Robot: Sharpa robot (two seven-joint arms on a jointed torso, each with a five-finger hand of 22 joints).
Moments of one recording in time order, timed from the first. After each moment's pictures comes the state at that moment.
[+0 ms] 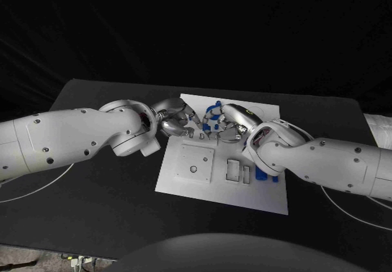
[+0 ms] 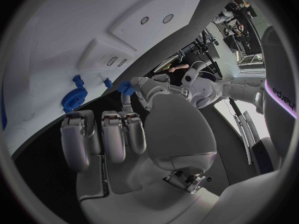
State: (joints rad) left arm 1.38 -0.83 -0.23 1.63 -0.82 -0.19 -0.09; left_hand 1.33 -0.24 0.98 0.05 0.13 0.87 0.14 0.33 0.15 1.47 0.07 1.57 1.31 1.47 0.01 1.57 1.31 0.03 1.46 0.12 1.49 1.31; right arm 1.21 -0.65 -0.19 1.51 -1.26 -0.56 0.00; right_hand 1.30 -0.05 0.30 0.02 0.65 0.84 0.11 0.32 0.64 1.47 0.04 1.57 1.31 1.46 -0.02 1.57 1.31 0.01 1.47 0.09 1.53 1.31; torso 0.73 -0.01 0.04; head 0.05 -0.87
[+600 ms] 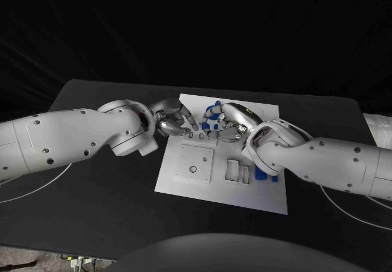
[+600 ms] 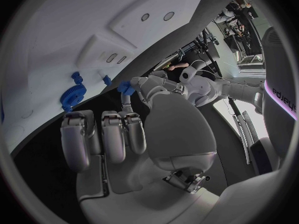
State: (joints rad) left arm 1.38 -0.82 -0.23 1.62 -0.86 -0.20 -0.14; left_hand 1.33 -0.25 0.96 0.05 0.13 0.89 0.13 0.35 0.16 1.47 0.05 1.57 1.31 1.47 0.00 1.57 1.31 0.03 1.47 0.11 1.49 1.31; right arm 1.21 -0.65 -0.19 1.51 -1.26 -0.58 0.01; right_hand 1.30 -0.05 0.30 0.02 0.65 0.84 0.12 0.33 0.64 1.47 0.04 1.57 1.31 1.46 -0.02 1.57 1.31 0.01 1.47 0.09 1.53 1.31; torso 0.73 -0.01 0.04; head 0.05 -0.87
